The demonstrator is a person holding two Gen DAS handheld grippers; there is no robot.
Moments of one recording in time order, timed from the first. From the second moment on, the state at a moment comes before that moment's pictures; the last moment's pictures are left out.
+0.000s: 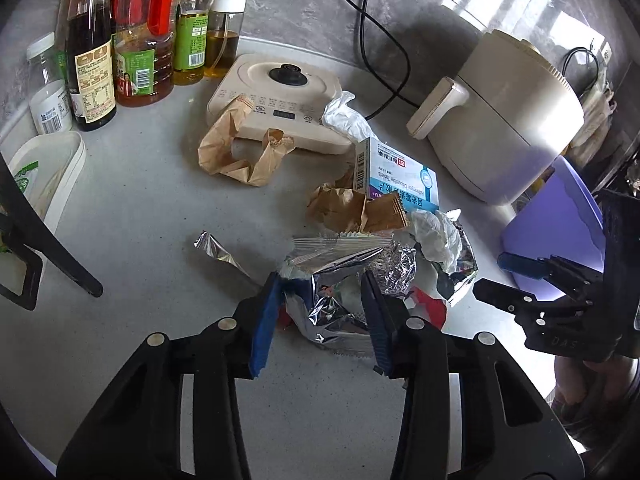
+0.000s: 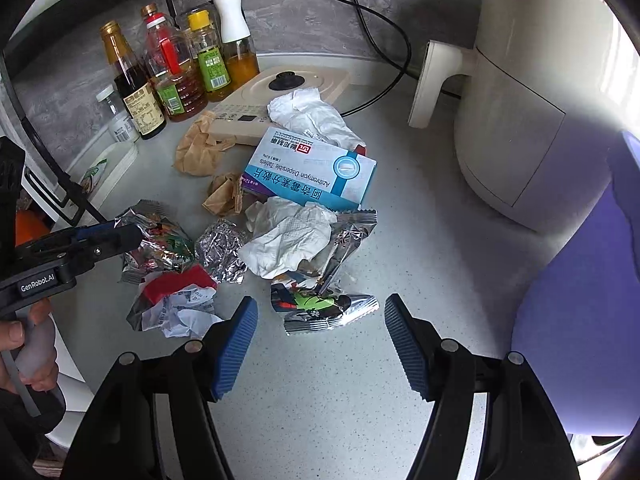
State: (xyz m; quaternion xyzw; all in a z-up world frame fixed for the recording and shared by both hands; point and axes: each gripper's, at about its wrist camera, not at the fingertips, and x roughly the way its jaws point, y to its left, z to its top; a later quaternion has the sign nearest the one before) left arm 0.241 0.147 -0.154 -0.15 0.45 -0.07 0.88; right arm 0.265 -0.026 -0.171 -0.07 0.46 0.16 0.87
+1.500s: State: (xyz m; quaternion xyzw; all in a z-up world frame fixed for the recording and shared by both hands) left arm 0.183 0.046 -0.007 -0.13 0.28 0.01 0.95; right arm 0.213 -0.152 -0.003 -0.08 0.24 0.18 0.95
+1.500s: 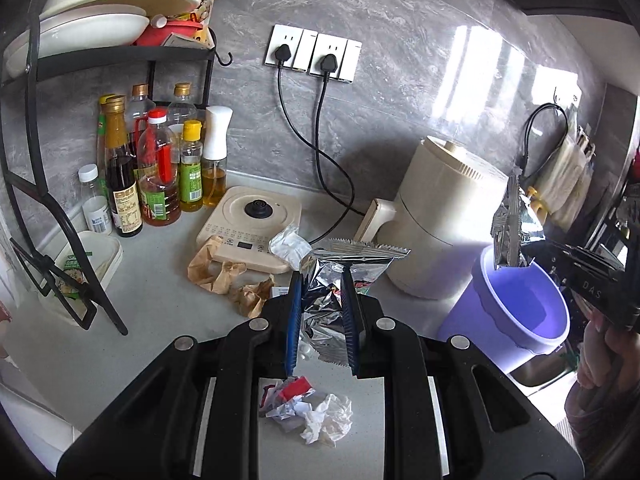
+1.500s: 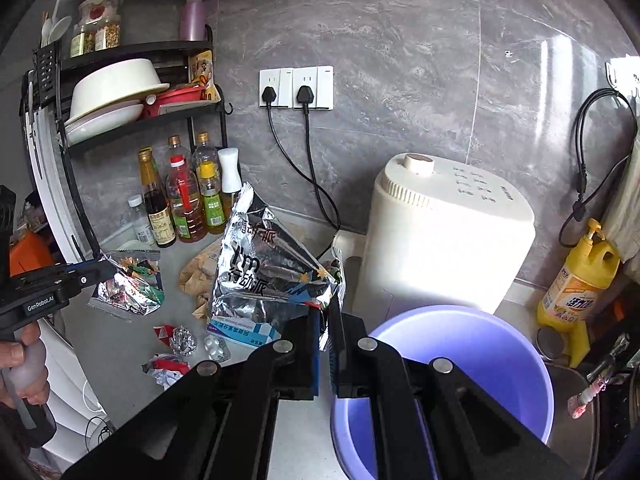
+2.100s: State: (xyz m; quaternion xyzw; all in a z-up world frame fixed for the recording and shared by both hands) left arm 0.210 -0.065 0.022 -0.08 0.27 -0.09 0.96; right arm 0.185 -0.286 -0.016 0.01 0.25 0.08 0.96
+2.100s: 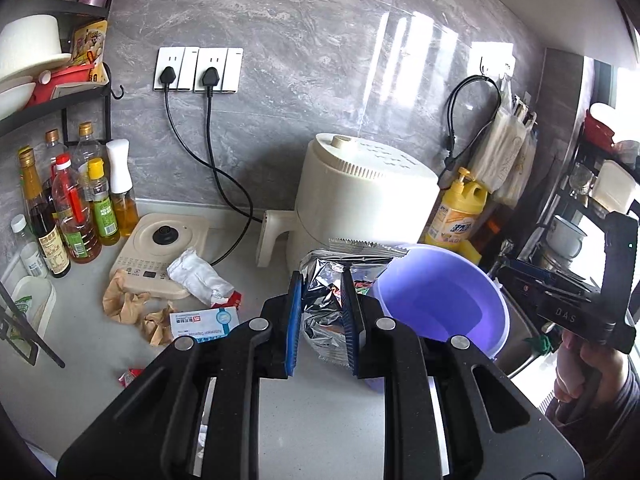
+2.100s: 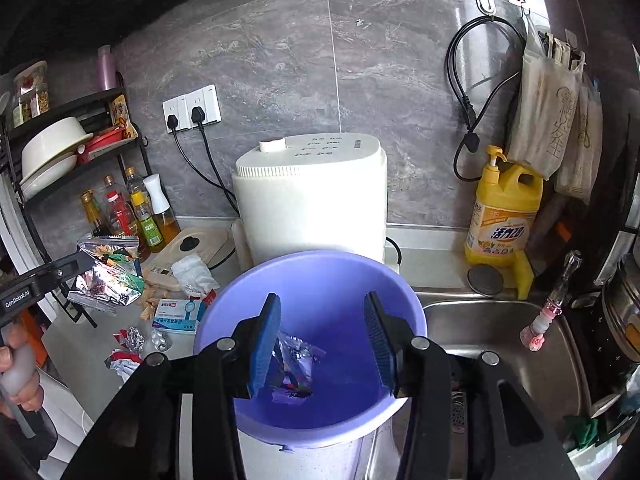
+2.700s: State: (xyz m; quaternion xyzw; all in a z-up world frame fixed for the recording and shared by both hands) left arm 0.256 -0.183 0.029 -0.06 0.27 -0.26 0.93; right arm 0.128 -0.369 -0.023 0.06 0.25 -0.01 0.97
